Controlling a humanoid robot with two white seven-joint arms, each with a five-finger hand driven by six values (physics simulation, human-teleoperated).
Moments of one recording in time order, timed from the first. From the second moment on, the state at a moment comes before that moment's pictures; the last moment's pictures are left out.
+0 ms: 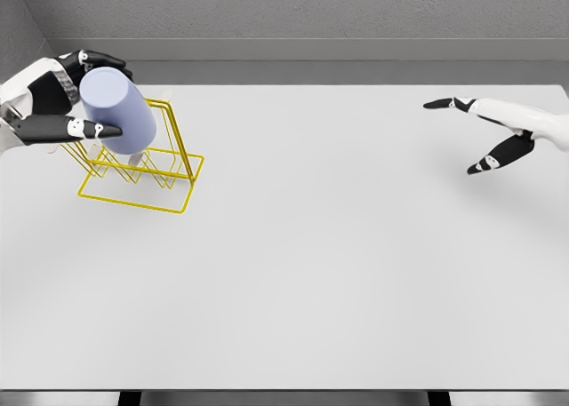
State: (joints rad) left arm -0.49 1.10 -0.65 -1.70 1.01 -0.23 -0.26; right arm -1.02 -0.97 1.29 -1.11 -0.33 -0.61 0.32
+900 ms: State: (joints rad) left arm -0.48 1.11 -0.65 -1.72 1.01 -0.23 -0.26; right arm -1.02 -0.97 1.29 -1.11 -0.33 -0.61 0.32
